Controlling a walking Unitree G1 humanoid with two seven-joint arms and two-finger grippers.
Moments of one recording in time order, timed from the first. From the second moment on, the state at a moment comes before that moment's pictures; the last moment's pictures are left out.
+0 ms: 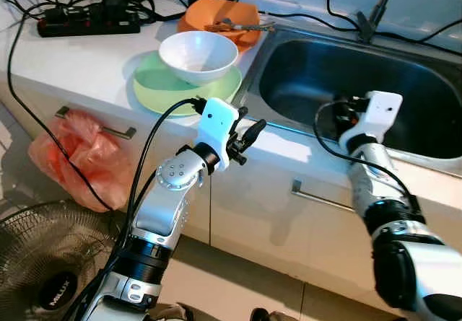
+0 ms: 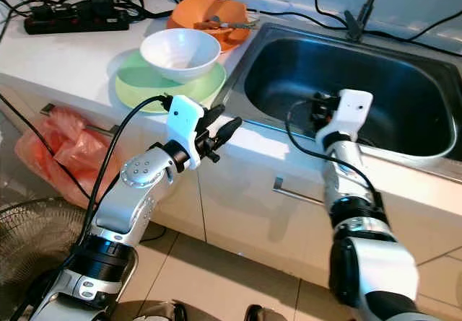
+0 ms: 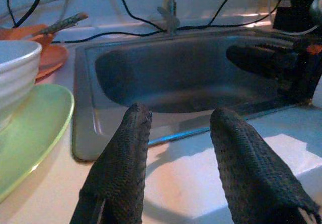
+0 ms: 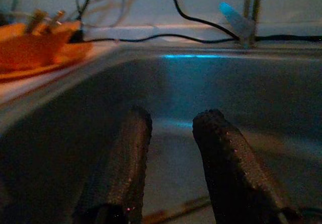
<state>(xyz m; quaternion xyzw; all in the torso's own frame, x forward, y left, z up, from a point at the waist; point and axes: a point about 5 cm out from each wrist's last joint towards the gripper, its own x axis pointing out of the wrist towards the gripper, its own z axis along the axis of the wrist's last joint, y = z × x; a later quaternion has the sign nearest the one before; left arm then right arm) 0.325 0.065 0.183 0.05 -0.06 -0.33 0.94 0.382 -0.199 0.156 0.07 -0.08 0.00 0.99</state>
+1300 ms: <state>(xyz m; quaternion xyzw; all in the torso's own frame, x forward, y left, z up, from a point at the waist) 0.409 0.157 0.306 0.06 -0.14 -0.08 0.98 0.350 -0.133 0.160 0.11 -0.09 0.20 0.97</state>
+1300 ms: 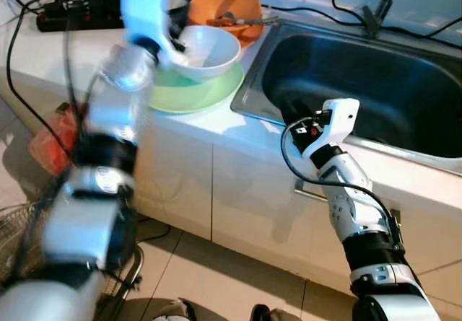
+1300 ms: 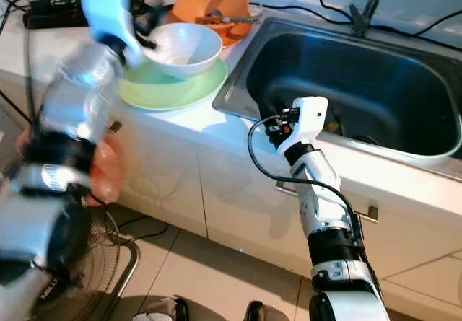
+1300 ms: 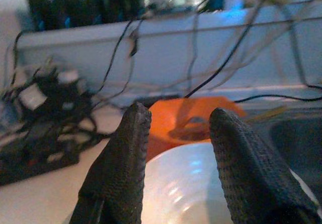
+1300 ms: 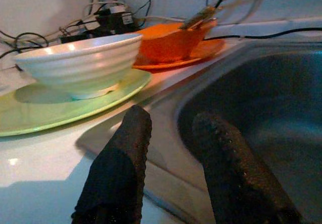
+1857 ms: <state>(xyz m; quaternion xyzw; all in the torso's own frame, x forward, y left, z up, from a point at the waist) 0.424 0.177 0.266 -0.02 -0.03 -0.04 1.00 0.344 -0.122 0.158 0.11 -0.08 0.22 0.97</state>
